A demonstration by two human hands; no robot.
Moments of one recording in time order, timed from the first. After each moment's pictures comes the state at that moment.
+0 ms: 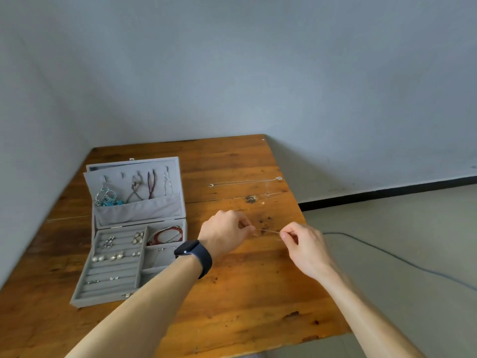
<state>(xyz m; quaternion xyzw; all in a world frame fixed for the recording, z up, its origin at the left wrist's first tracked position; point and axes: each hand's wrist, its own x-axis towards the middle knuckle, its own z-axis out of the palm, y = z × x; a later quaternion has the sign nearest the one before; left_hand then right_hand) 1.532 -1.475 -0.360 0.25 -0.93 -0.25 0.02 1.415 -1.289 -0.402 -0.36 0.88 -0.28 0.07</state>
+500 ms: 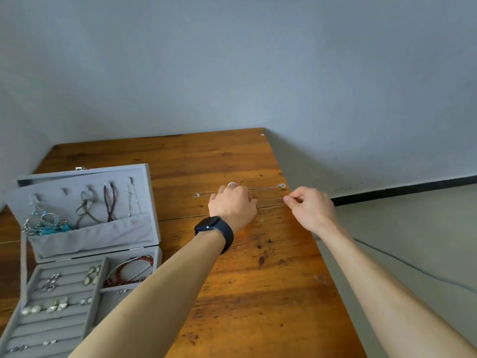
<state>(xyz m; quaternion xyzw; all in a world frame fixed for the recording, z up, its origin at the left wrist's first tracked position) 1.398 -1.525 -0.391 0.33 -0.93 -0.15 0.07 1.271 -1.382 -0.420 -0.28 0.92 -0.27 0.05</state>
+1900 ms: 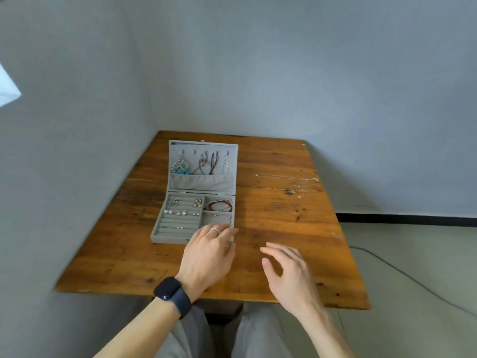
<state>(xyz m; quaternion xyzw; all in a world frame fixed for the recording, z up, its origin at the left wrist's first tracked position) 1.715 -1.442 -0.367 0.31 -0.93 -0.09 0.18 1.571 -1.286 -0.397 -0.47 0.82 -0.33 0.06</state>
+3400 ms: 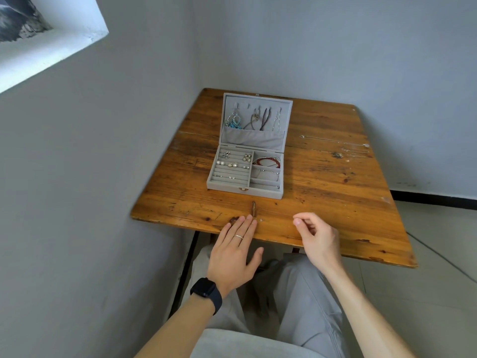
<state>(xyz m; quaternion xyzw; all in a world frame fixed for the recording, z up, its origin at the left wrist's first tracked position) 1.825 -1.395 -0.474 0.30 -0.92 -0.07 0.26 1.619 -1.296 -0.436 -0.44 0.78 -0.45 0.08</state>
